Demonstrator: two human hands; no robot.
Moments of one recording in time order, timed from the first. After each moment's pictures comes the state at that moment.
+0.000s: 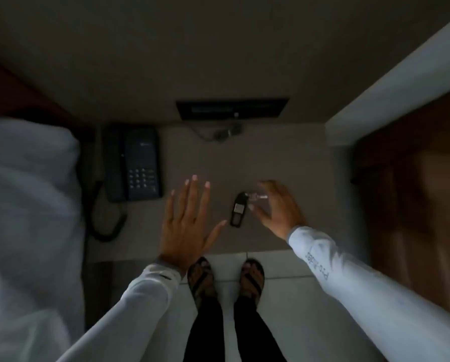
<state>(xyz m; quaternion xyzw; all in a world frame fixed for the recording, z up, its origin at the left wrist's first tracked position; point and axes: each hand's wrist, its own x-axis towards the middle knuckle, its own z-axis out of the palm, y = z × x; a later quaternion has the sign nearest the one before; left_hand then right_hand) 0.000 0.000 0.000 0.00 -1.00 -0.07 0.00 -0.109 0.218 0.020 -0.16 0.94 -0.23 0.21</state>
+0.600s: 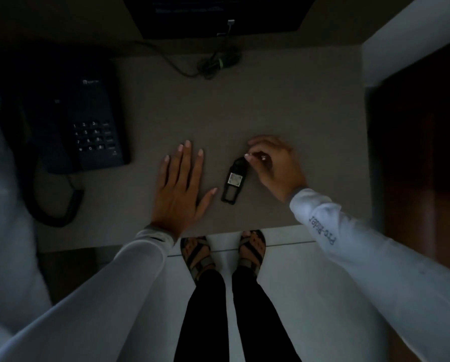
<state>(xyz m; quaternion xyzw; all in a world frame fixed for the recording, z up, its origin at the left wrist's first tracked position) -0.008 -0.004 -0.136 -0.04 -1.00 -0.05 -0.01 -0.125 0.216 -0.085 -0.15 0.90 -0.37 0.14</state>
